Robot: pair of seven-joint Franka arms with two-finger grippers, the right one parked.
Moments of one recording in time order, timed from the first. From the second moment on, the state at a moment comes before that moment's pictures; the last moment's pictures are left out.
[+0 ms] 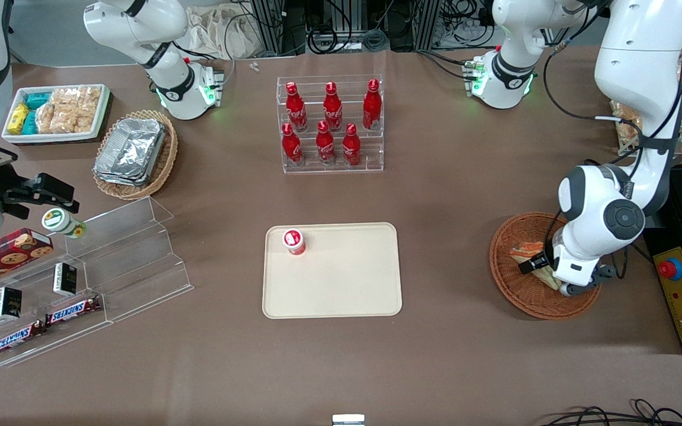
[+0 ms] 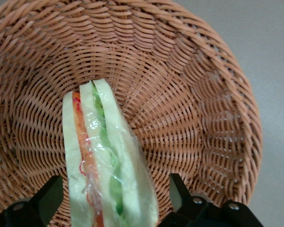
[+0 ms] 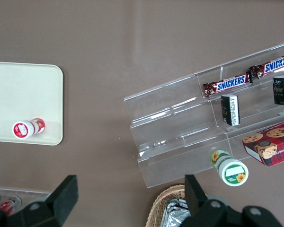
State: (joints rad) arm 0.01 0.45 -0.05 -1.97 0.04 2.41 -0.49
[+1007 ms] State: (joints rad) arm 0.02 0.36 -0.05 -1.87 0.04 2.15 -0.53
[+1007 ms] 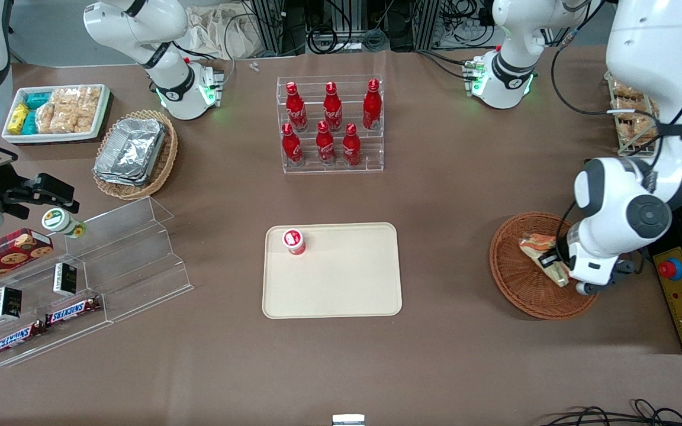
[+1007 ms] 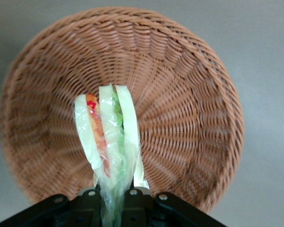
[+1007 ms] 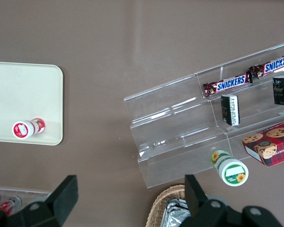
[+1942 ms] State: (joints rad) arm 0.01 0.33 -0.30 -1.41 0.02 1.56 -0.50
